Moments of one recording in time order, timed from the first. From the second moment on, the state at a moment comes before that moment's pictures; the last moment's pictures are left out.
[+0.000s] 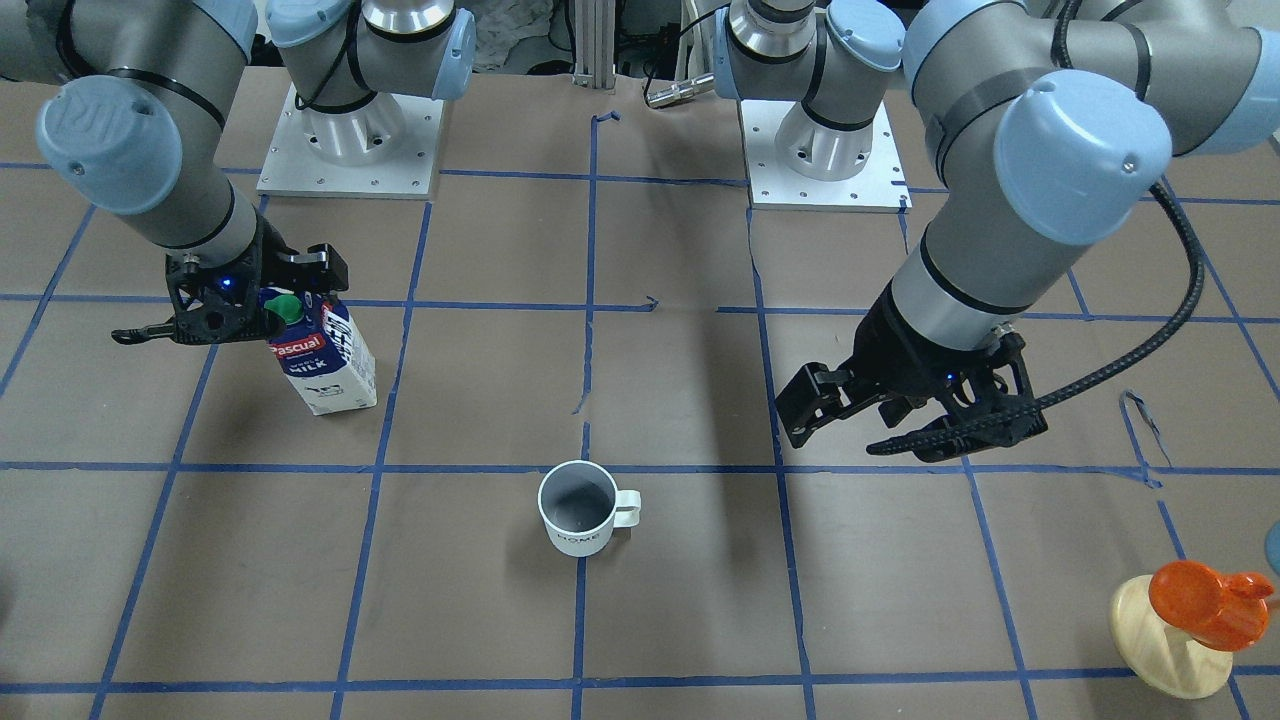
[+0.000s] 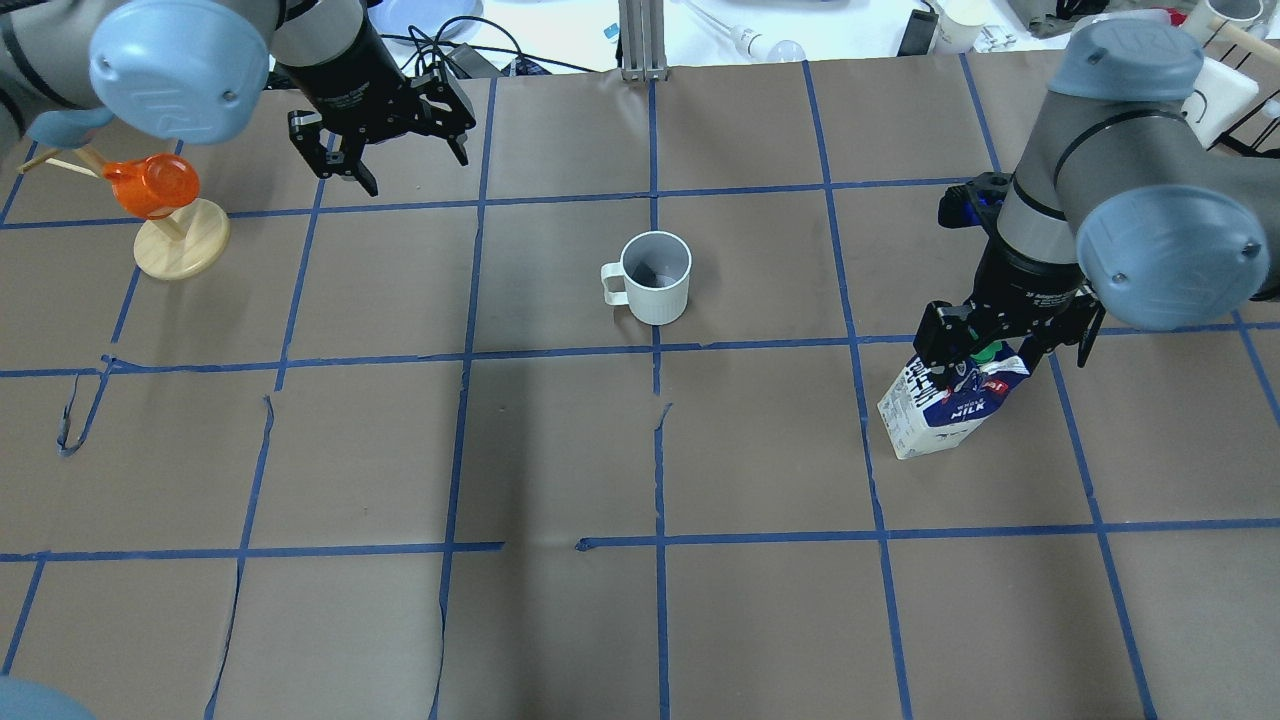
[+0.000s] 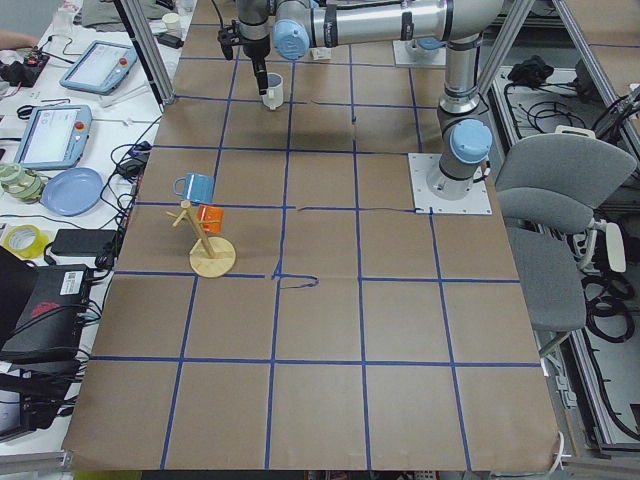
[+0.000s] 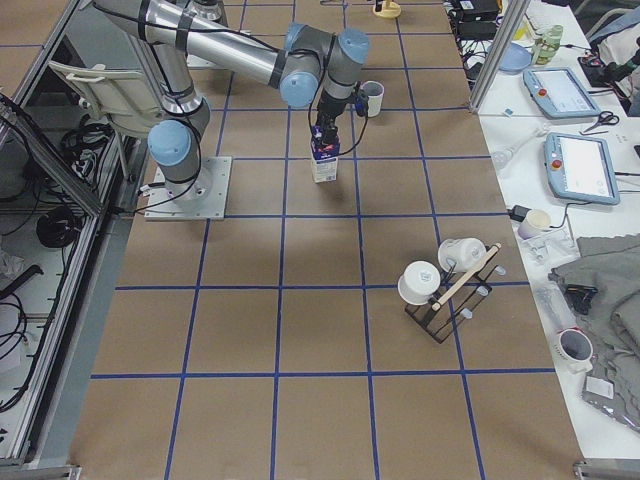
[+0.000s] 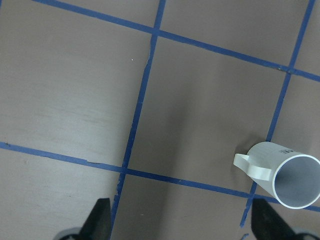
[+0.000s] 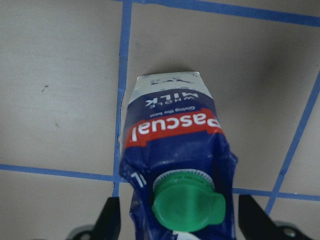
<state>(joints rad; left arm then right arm) -1.56 -1.84 -1.42 -1.40 1.47 -0.27 1.43 -1.53 1.89 -1.69 -1.62 -0.26</state>
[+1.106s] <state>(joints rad) -1.52 -1.80 -1.46 -1.41 1.48 -0.16 1.46 -1.46 1.70 -1.70 -1.50 -0.13</state>
